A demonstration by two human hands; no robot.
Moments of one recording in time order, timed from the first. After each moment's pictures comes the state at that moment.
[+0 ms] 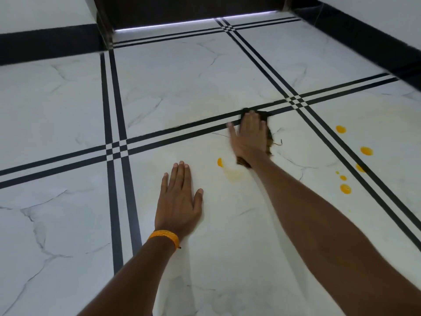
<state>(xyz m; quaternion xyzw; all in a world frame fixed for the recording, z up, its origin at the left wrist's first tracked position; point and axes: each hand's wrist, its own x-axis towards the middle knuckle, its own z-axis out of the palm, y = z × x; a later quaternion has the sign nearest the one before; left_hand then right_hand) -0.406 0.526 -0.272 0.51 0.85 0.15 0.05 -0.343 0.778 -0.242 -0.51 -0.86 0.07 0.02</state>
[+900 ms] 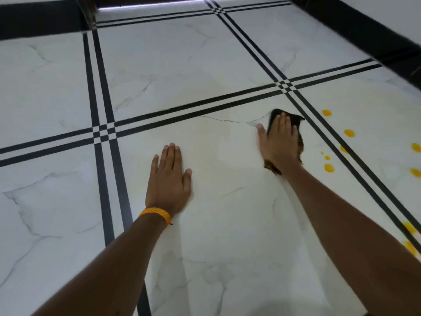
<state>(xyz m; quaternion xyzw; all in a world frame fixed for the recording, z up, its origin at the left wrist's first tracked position) -0.407 0.526 -0.273 0.51 0.85 0.13 0.04 -0.226 0.770 -0.241 -0.59 -0.81 0.08 0.02</state>
